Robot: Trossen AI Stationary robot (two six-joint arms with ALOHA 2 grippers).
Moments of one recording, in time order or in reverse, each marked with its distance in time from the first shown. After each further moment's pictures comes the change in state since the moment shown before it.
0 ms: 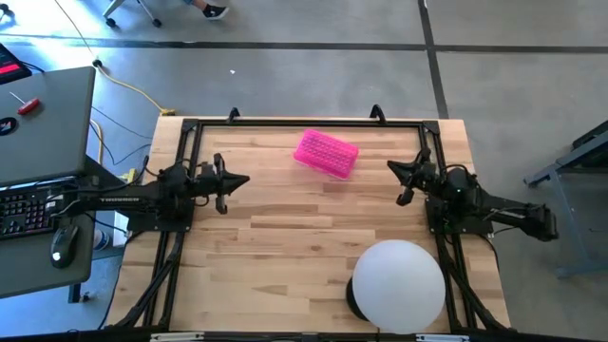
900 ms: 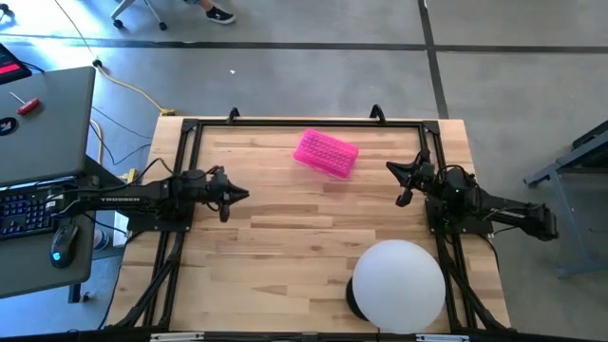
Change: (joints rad) left arm 0.000 0.001 0.000 -0.482 0.005 -0.074; right arm 0.000 -0.001 -0.001 -0.032 0.000 -0.023
